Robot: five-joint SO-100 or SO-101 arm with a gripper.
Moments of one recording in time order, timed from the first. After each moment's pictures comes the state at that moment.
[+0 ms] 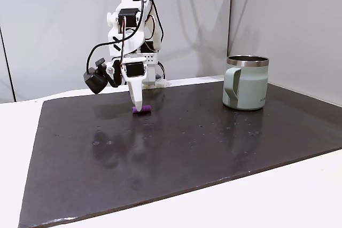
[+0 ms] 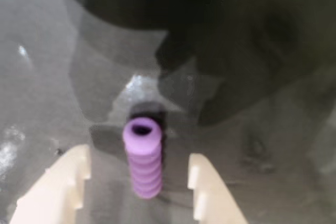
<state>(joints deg) 23.1 77.3 95.2 72.9 -22.0</state>
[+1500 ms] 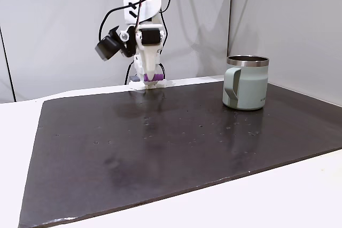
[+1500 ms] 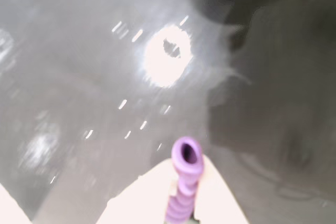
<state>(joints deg) 12.8 83.8 77.3 85.6 -12.1</state>
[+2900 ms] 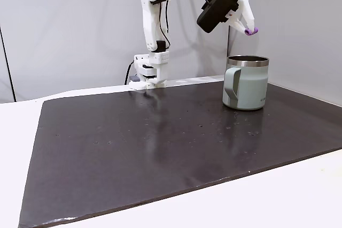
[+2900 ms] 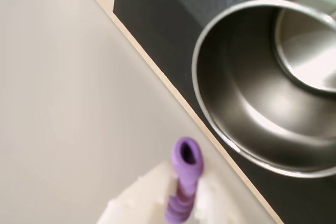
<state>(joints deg) -35.0 100.4 80.7 64.9 4.0</state>
